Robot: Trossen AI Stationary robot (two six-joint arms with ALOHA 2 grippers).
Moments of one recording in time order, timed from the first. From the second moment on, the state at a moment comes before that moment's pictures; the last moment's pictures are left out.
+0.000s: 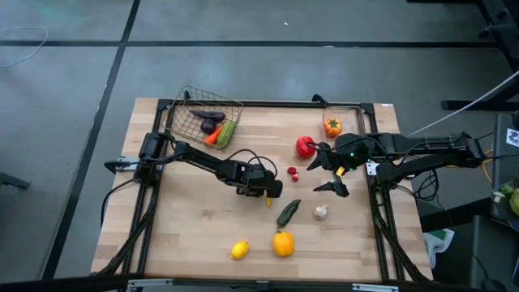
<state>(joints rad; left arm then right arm) -0.08 2.03 1.25 -0.25 -0.05 -1.52 0.03 0.99 0.89 -0.57 -0.28 -0.01</state>
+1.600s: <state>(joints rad) -0.08 2.08 1.26 -0.17 -0.03 -1.41 0.03 0.99 0.89 -0.57 -0.28 -0.01</state>
